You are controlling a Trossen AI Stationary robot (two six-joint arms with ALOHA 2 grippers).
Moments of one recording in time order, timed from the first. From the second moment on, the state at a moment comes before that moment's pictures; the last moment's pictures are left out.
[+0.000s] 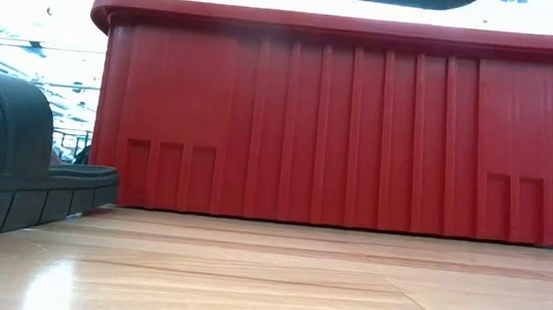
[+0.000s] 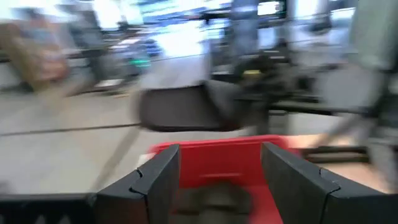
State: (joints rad) left arm 0.35 1.36 1.99 -0.76 0.25 0.20; right arm 0.46 0.88 0.71 1.02 1.44 -0.25
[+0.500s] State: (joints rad) left arm 0.25 1.73 1.99 -0.39 0.48 0.19; right arm 0.47 0.89 0.71 0.92 1.36 -0.19
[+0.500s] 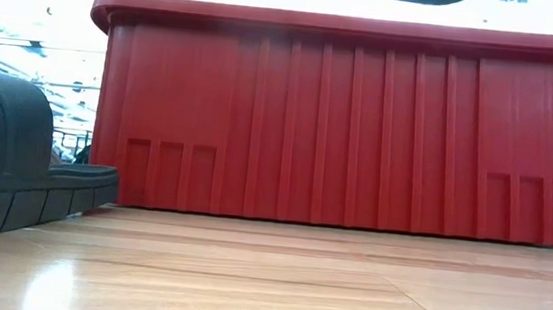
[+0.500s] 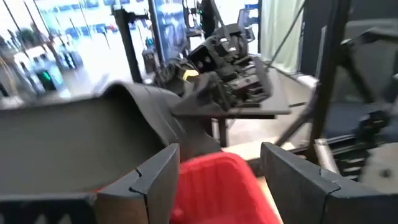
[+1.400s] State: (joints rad) left arm 0.23 1.93 1.99 -0.07 0.34 0.25; right arm 0.37 0.89 0.71 0.73 1.08 0.14
